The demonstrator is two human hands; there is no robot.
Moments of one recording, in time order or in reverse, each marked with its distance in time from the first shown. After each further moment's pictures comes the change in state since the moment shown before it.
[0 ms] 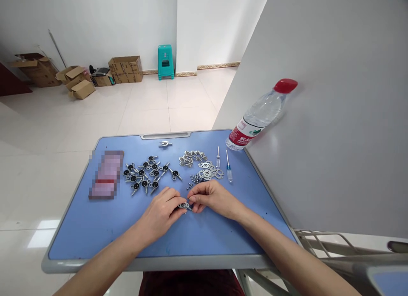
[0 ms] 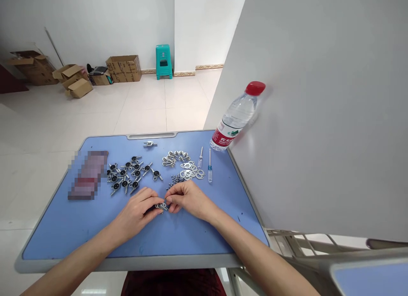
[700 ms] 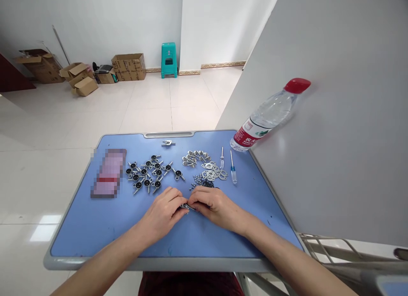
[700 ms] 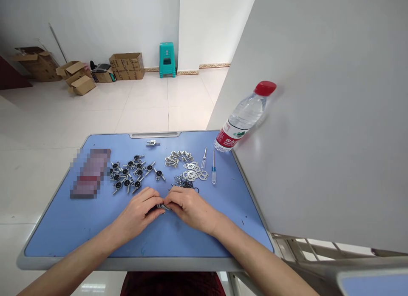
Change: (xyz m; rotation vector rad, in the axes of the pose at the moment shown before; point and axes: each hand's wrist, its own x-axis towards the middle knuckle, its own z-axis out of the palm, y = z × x) left_hand 0.000 0.003 -0.001 0.013 -0.012 -0.045; right_hand -0.009 0.008 0.002 -0.842 0.002 -0.727
